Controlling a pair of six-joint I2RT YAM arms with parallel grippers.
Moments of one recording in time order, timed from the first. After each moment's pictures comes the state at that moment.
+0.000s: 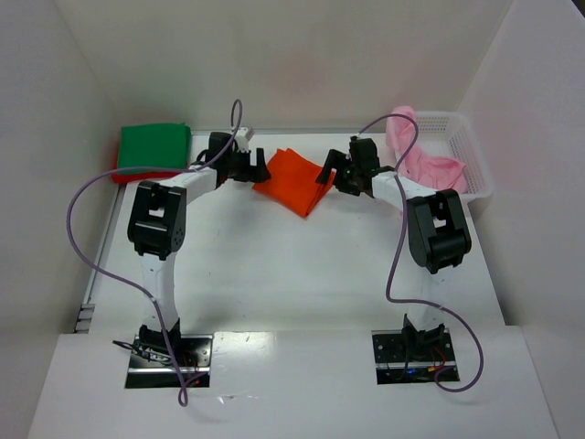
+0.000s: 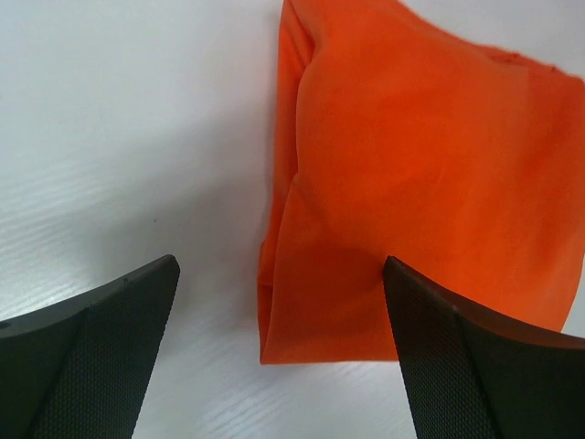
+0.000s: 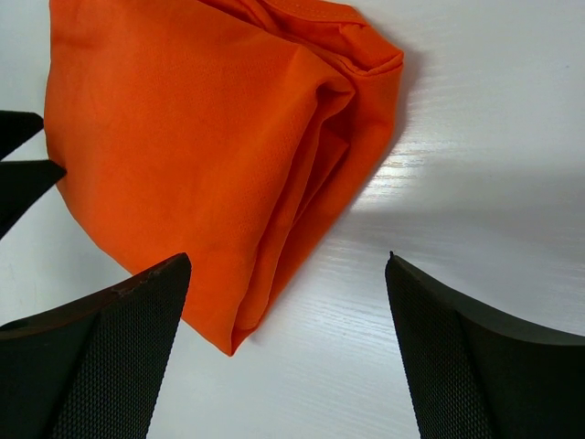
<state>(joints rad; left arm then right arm) -0.19 2.16 1.53 0.01 0.37 -0.17 0.27 1.94 1.32 -0.10 -0.17 0.56</state>
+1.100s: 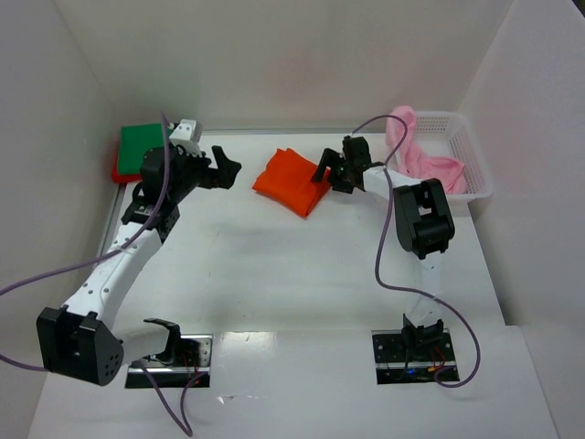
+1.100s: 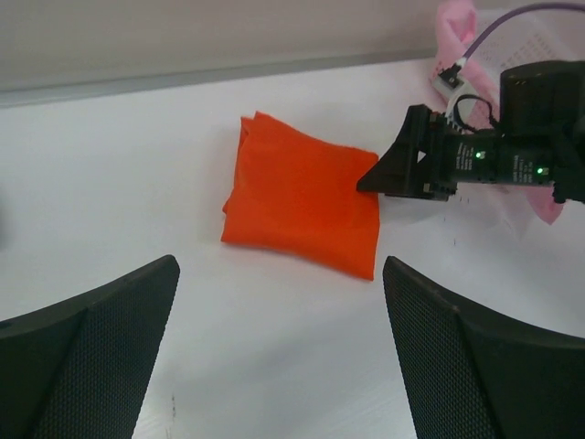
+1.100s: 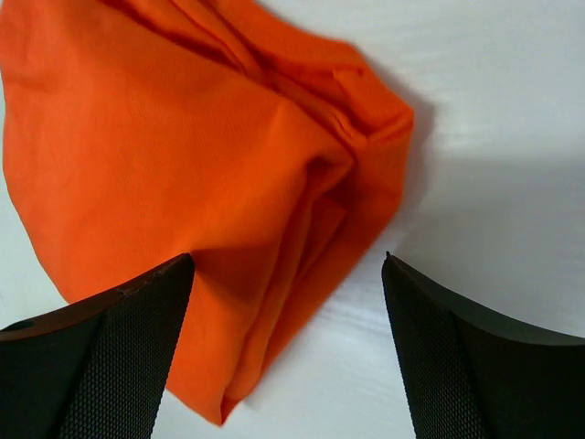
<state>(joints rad) -0.19 1.20 1.04 -0.05 0.25 -0.22 0.27 2.11 1.44 -0.10 -0.20 0.58</state>
